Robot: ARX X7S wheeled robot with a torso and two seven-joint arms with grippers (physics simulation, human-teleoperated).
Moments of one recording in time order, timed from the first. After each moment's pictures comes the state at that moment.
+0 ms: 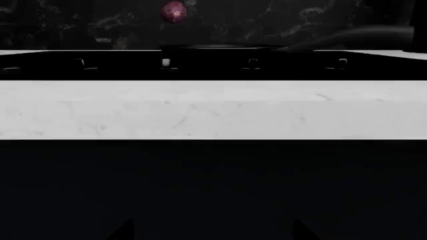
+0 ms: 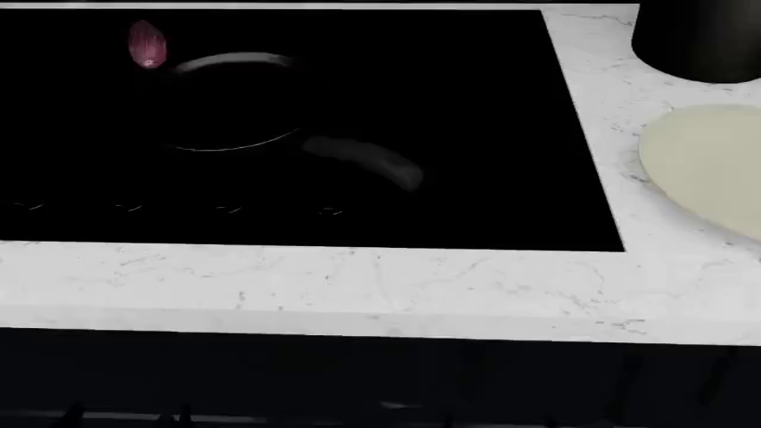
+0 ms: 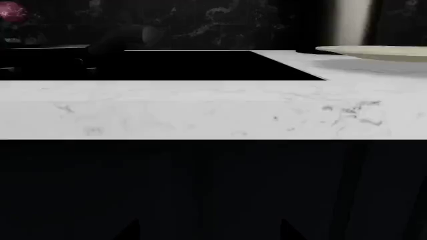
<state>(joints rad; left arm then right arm) 0.00 0.00 0.00 0.00 0.00 0.00 0.00 0.00 0.00 0.00 0.00 0.00 0.00 0.00</state>
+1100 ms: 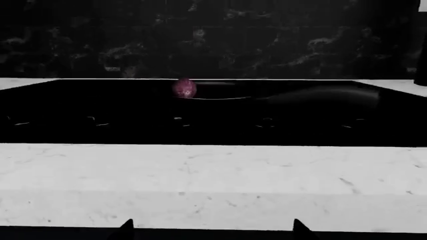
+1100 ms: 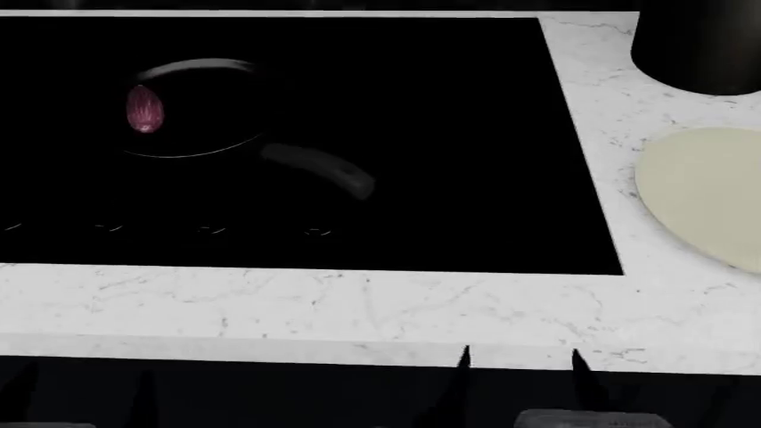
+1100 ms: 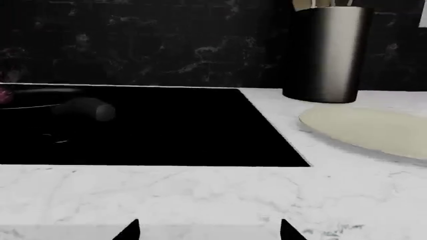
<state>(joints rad) -0.01 -0.12 0.04 0.26 -0.12 -0.20 -0.09 0.07 0.10 -0.07 -0.28 0.08 0.27 0.12</state>
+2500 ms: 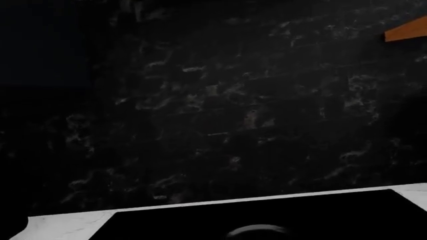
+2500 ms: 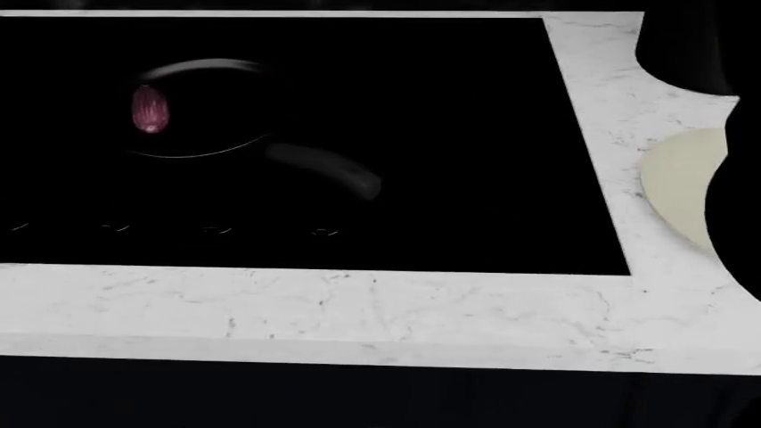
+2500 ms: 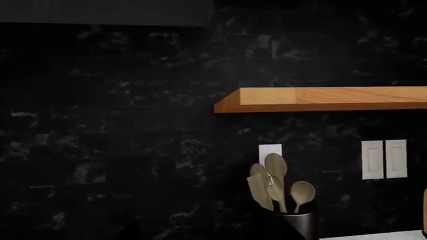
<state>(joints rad) -1.19 -0.56 -0.04 0.57 -1.29 -1.43 -0.88 1.42 0.36 0.10 -0.44 1.05 1.50 0.80</state>
